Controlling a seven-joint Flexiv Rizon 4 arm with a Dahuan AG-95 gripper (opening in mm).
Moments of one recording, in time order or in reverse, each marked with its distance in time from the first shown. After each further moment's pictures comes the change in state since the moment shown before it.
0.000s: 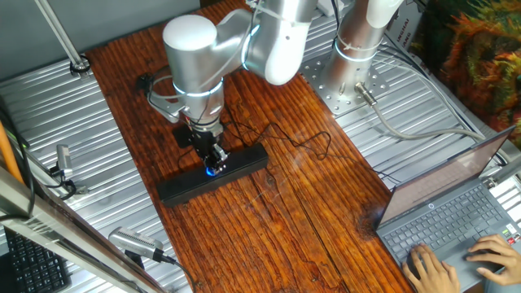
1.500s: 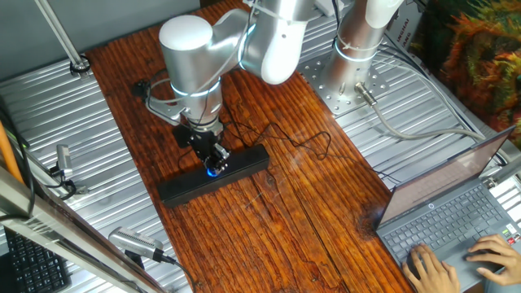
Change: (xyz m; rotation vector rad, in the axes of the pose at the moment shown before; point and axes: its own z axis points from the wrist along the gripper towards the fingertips) arm -0.001 0.004 0.001 -0.029 0.014 -0.142
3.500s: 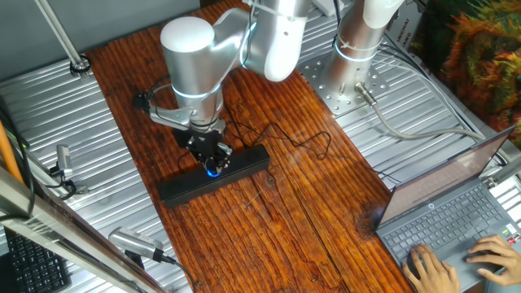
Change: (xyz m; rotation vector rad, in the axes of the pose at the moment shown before) arm 0.000 0.001 0.000 0.011 0.006 -0.264
